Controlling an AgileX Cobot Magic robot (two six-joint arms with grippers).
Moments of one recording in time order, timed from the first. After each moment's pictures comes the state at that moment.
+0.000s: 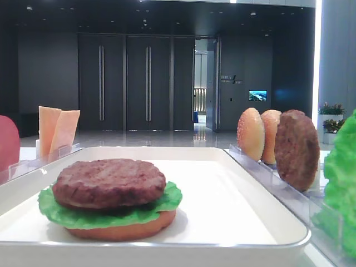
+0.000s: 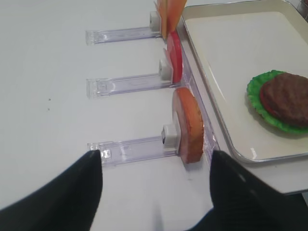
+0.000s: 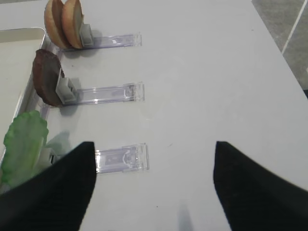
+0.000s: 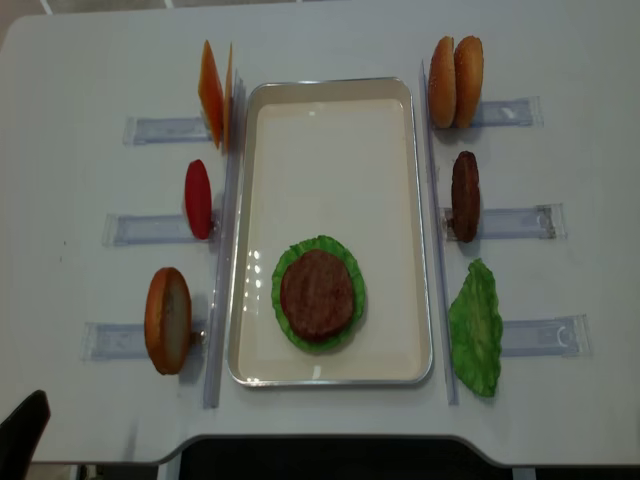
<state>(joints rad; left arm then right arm) -0.08 -0.01 -0.48 -0.04 1.11 0.05 -0.01 -0.01 -0.51 0.04 1.13 0.01</state>
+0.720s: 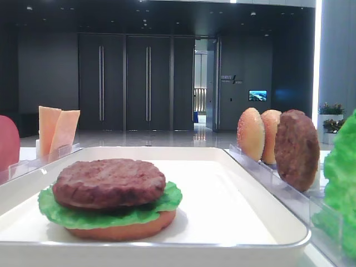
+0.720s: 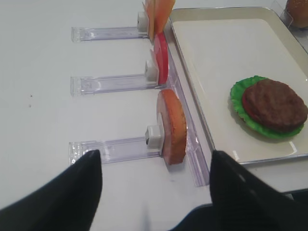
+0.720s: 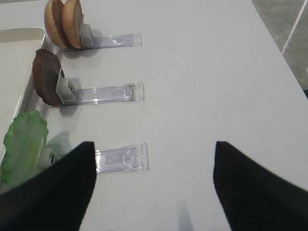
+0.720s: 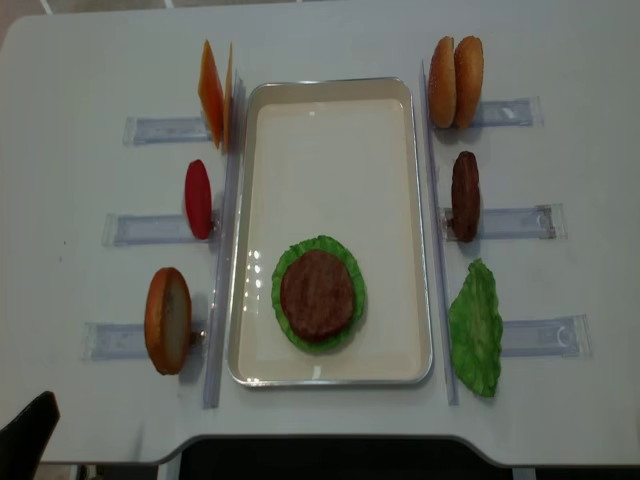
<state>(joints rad) -0.08 -0.01 -0.48 -0.09 1.11 0.01 -0.01 -0.01 -0.51 0.04 1.13 0.01</state>
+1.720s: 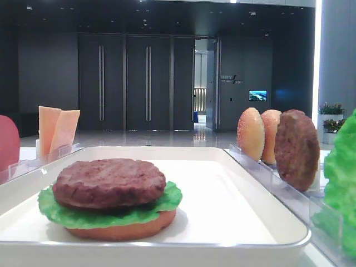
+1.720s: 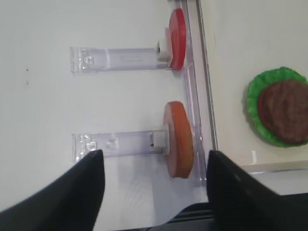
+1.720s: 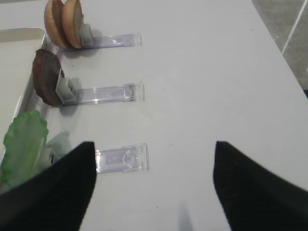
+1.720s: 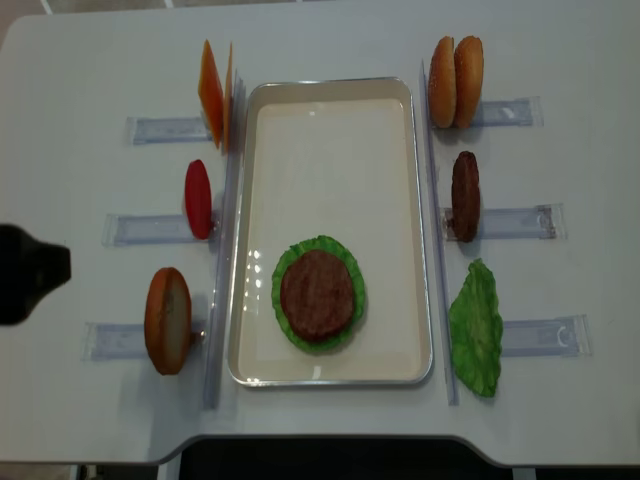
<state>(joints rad) -0.08 0.76 -0.82 -0.06 1.11 -0.05 -0.01 -0.01 -0.51 0.04 1.13 0.01</state>
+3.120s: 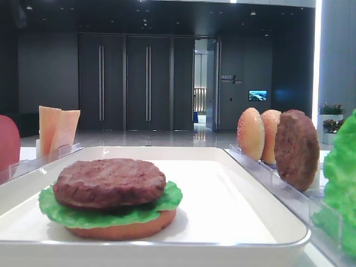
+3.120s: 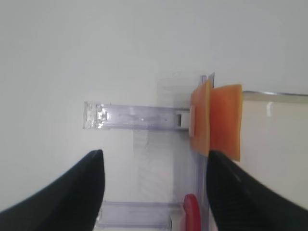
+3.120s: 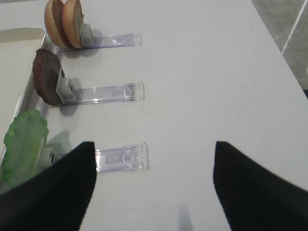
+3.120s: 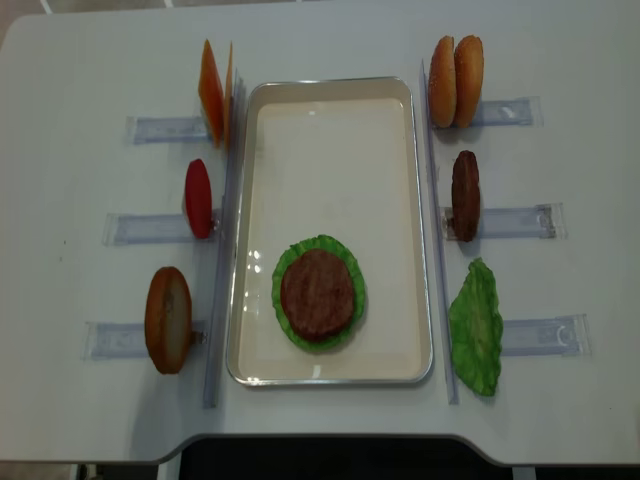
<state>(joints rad) -0.08 1.83 -1.87 0.05 1.20 -0.18 -0.01 -0.01 -0.51 0.04 1.13 0.01</state>
